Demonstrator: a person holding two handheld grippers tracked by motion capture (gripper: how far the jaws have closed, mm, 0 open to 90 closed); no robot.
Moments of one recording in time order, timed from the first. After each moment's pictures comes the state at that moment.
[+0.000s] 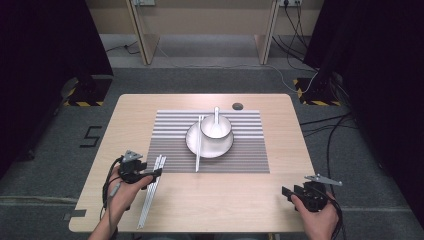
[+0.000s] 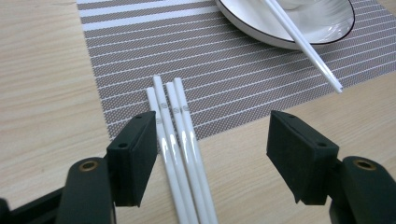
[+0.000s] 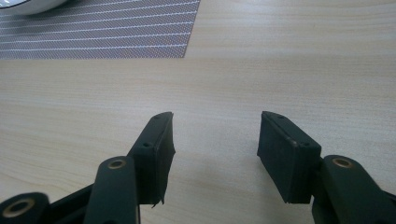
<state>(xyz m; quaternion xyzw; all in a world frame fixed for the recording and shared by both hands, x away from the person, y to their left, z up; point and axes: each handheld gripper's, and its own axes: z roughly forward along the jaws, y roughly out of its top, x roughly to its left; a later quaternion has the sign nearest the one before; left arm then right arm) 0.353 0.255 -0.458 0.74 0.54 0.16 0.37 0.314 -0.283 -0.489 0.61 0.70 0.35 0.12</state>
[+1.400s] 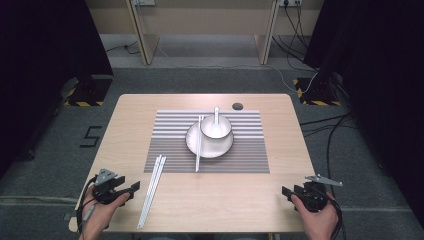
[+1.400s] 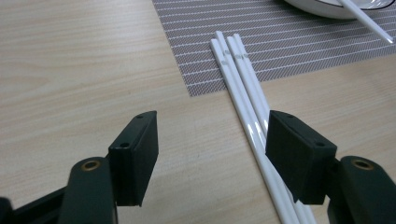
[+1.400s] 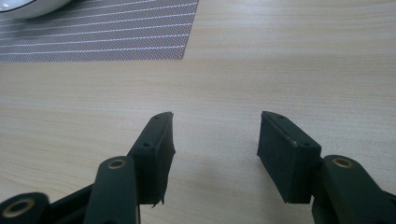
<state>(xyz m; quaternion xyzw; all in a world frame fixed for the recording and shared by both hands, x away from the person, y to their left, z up) 0.304 0.313 -0.484 0.72 0.55 0.20 0.38 0.314 -0.284 -0.490 0.62 0.69 0.35 0.13</state>
